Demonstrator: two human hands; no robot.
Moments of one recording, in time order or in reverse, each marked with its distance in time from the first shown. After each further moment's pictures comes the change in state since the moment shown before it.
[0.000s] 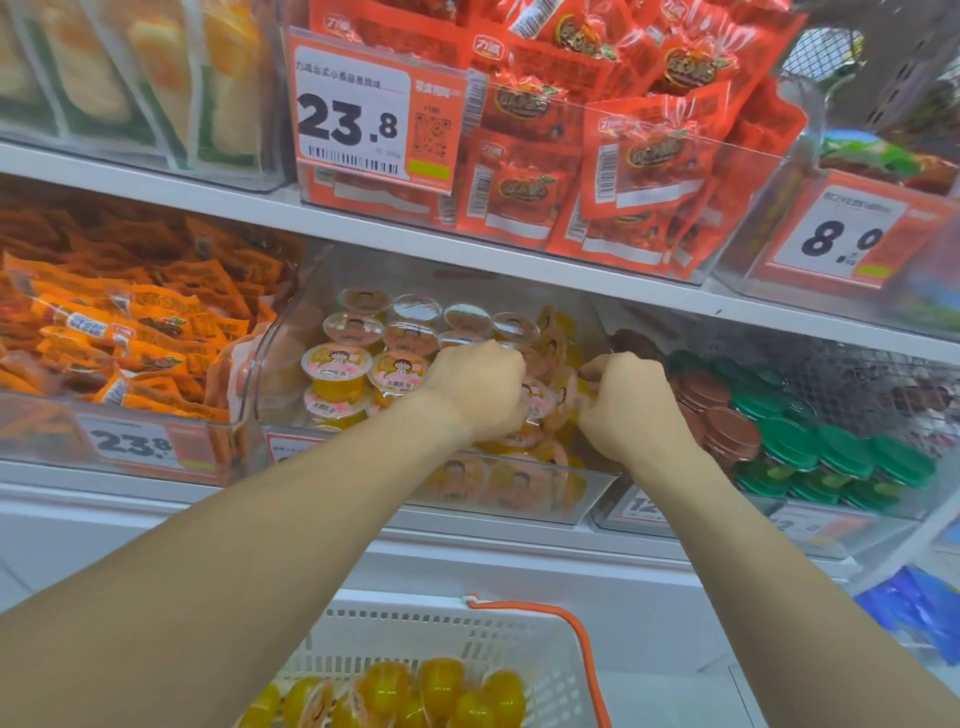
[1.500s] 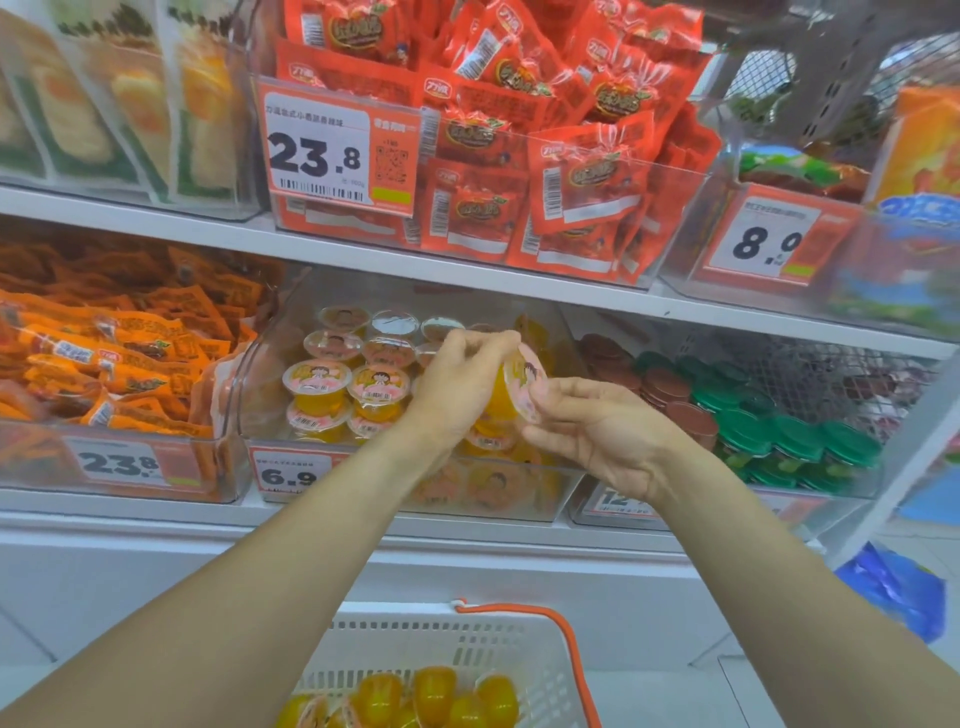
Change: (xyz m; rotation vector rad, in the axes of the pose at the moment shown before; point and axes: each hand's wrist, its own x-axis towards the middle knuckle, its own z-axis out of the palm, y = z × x) left_hand -0.030 0.027 -0.024 -1.505 0.149 -0.424; right_hand -0.037 -0.008 -0.041 1.433 -0.575 0.417
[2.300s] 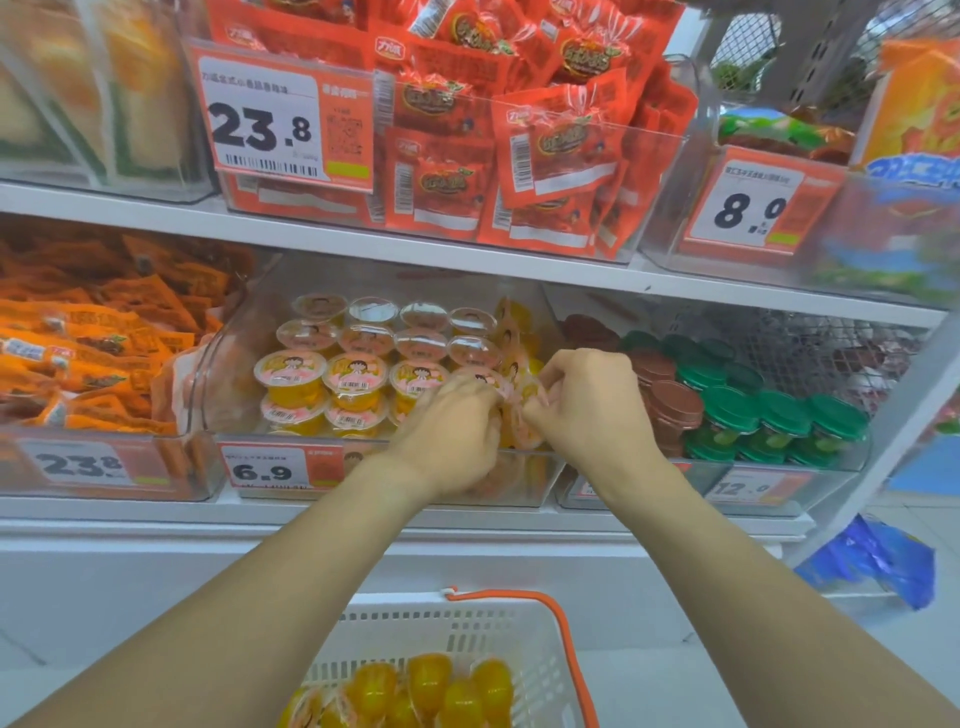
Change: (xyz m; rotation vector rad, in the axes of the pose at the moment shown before) left_hand 0.005 -0.060 0.000 1.143 -0.257 0.450; right_hand 0.014 0.016 -0.012 -1.394 0.545 -0.631
